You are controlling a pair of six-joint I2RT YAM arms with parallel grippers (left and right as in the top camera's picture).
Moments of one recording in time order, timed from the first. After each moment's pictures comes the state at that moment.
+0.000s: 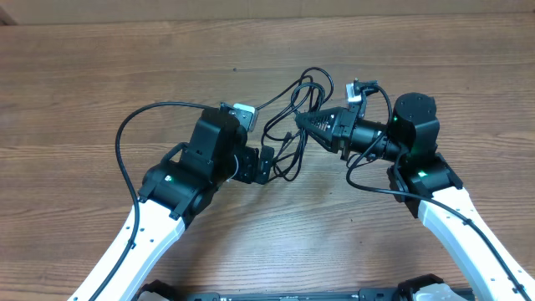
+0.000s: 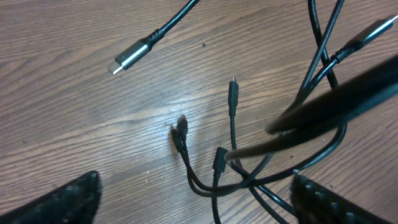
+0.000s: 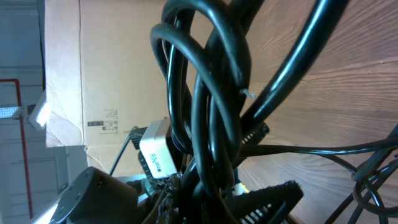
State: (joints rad) left arm -0.50 1.23 1.03 -0.64 0.07 -0.23; right arm 0.28 1.26 0.83 0.19 -0.91 1.36
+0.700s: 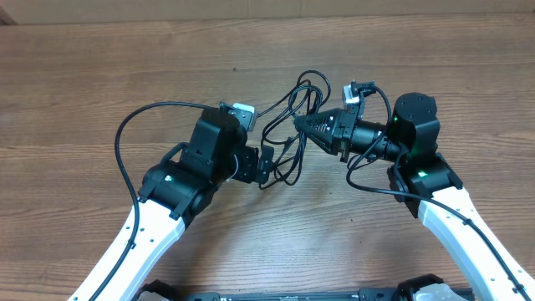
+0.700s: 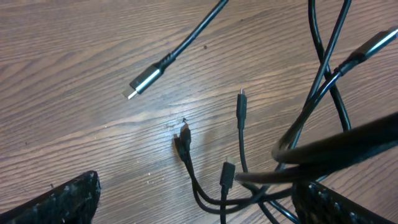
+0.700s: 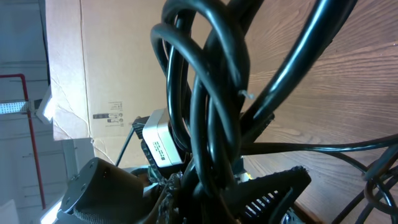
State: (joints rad) left arm -0.50 1.23 1.03 -0.63 0.06 -0.23; right arm 0.28 1.26 0.83 0.19 -0.96 1.39
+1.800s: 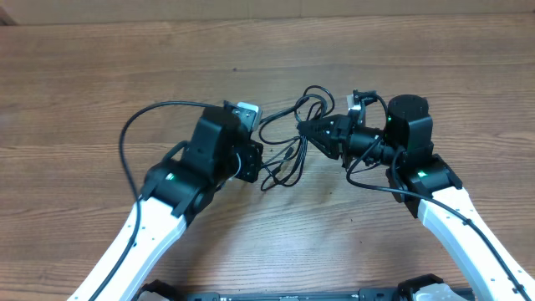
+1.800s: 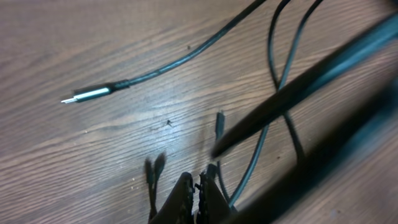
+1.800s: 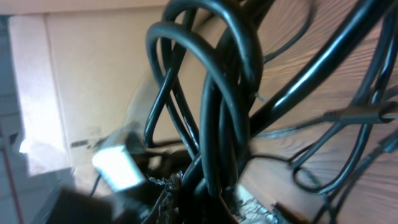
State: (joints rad) left arm -0.50 1.23 1.03 -0.61 0.12 -0.24; right arm 0.28 1.26 0.83 0.01 -0.85 1.33
